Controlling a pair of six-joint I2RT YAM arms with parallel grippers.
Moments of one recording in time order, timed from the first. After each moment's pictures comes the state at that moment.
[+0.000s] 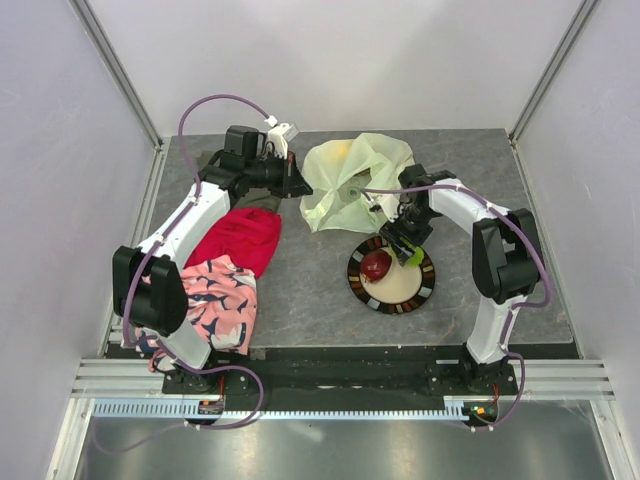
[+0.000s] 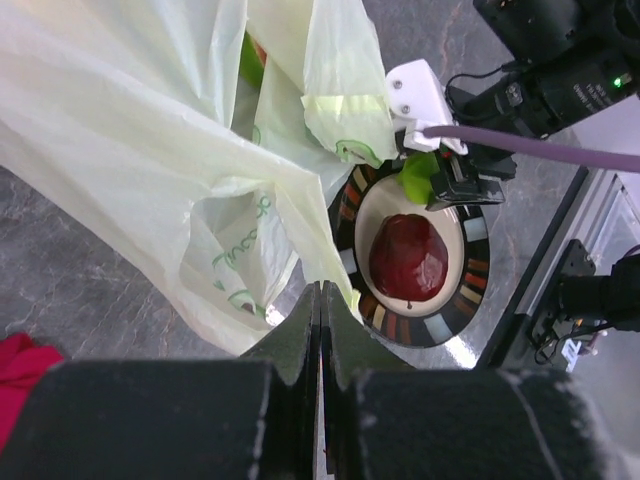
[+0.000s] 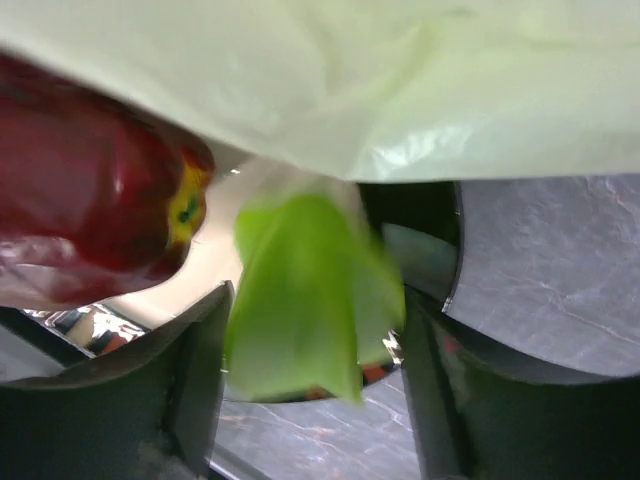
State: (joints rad) left arm -0.32 1.65 1.42 -0.38 0.67 -0.13; right arm 0.29 1.90 1.39 -0.98 -0.25 -0.58
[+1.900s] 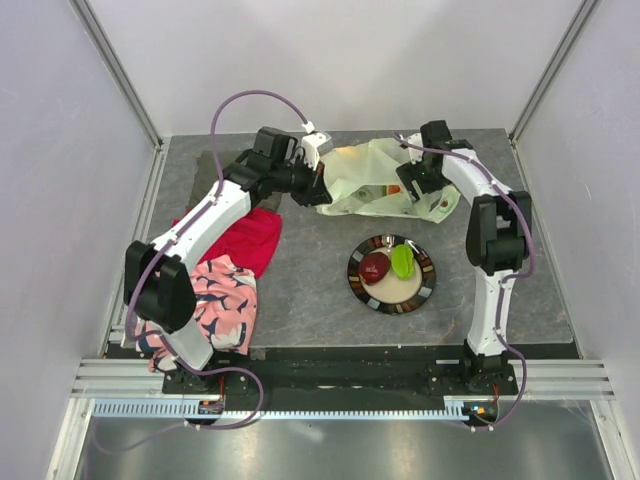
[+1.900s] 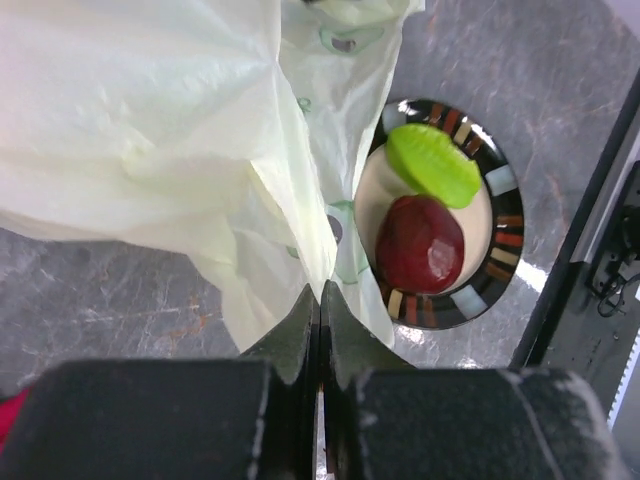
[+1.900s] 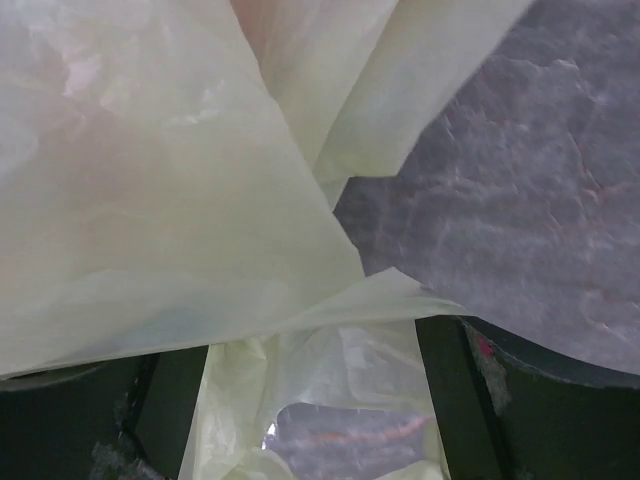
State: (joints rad) left arm -0.47 1.71 1.51 -0.48 0.59 0.08; right arm 0.14 2.18 1.84 -0.75 0.02 -0.33
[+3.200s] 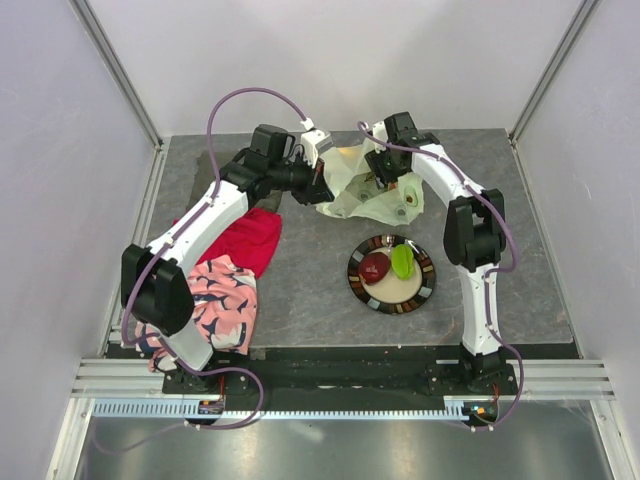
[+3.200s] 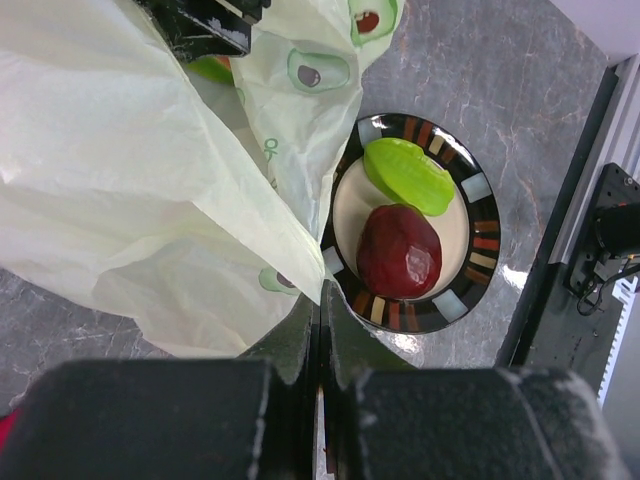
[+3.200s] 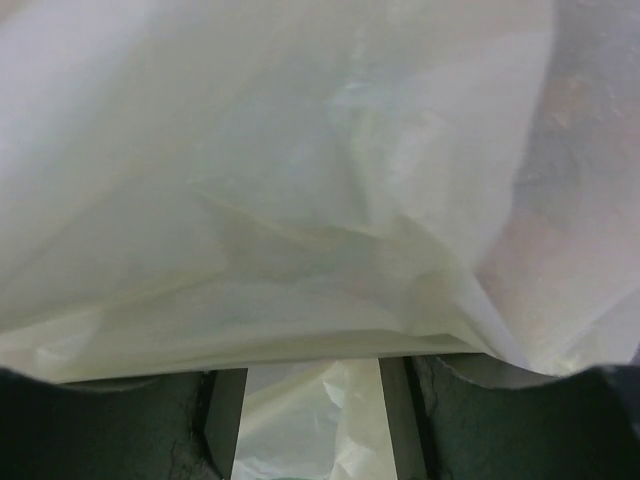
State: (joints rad) left arm -0.47 1.68 1.52 -0.47 0.63 0.07; right arm 0.28 2.28 2.03 -0.73 -0.08 -0.23
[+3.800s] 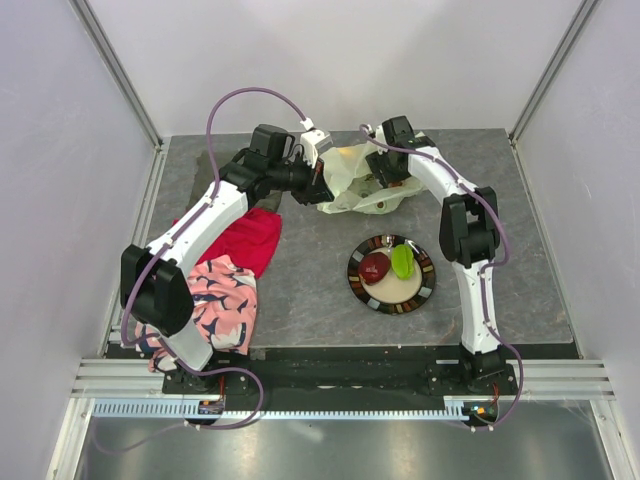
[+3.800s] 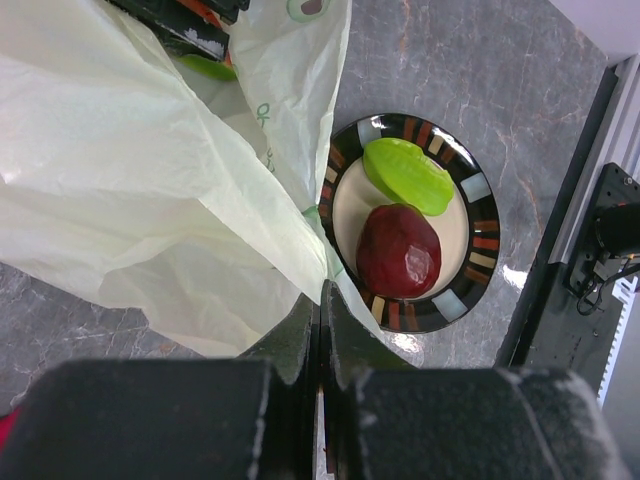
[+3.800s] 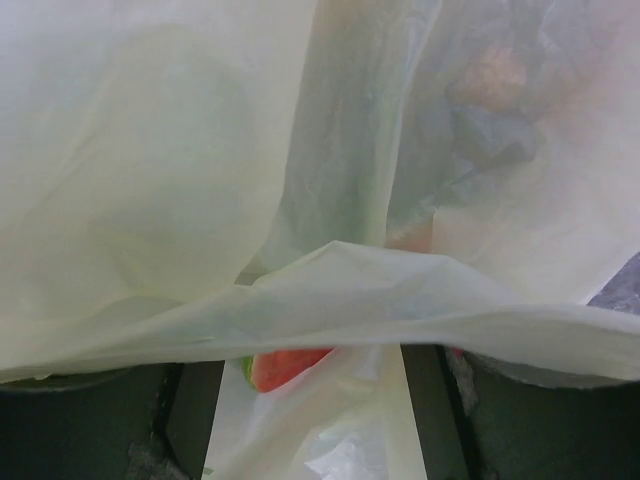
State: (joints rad) left arm -0.47 1.67 1.52 -0.47 0.63 0.07; right arm 0.28 2.35 2.06 -0.69 0.09 -0.18
